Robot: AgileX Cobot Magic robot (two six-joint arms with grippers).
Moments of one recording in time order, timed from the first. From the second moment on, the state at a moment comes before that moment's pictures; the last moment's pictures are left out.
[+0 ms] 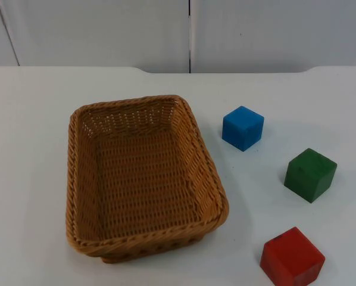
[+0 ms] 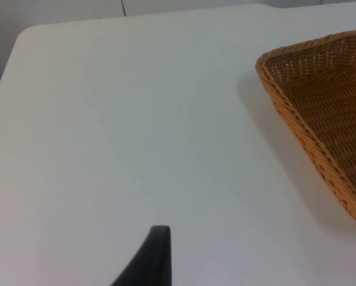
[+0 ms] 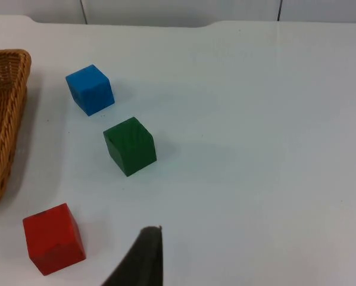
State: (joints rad) right arm 0.11 0.00 -0.52 0.01 1.08 0.00; left arm -0.05 0.01 -0.51 -0.01 1.10 0.05
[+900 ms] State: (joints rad) right arm 0.11 0.24 -0.56 0.02 1.02 -0.04; left arm -0.05 0.31 -0.59 -0.08 1.00 0.05
